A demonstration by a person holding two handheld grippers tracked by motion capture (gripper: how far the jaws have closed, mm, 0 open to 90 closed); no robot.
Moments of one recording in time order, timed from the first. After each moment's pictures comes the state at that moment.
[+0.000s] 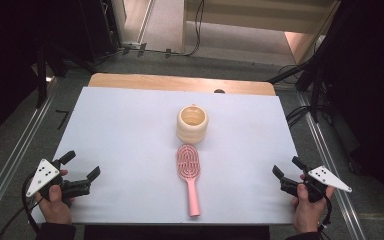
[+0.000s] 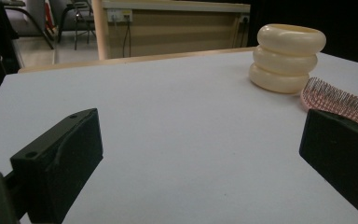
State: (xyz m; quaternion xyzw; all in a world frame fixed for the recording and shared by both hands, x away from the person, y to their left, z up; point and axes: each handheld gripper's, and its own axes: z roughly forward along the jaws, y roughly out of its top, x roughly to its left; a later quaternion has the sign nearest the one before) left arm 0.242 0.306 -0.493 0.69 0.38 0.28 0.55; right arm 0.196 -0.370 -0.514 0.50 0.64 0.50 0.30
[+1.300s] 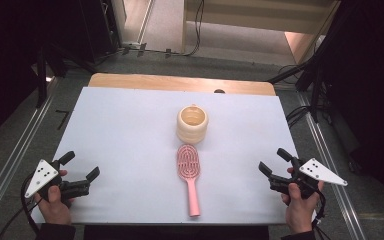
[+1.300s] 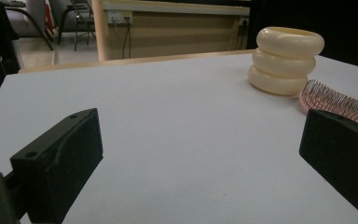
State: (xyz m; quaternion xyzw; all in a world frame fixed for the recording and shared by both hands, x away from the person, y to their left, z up) left arm 0.240 0.308 -0.493 0.68 0.38 0.28 0.56; right arm 0.197 -0.320 -0.461 0.43 0.66 0.55 0.27
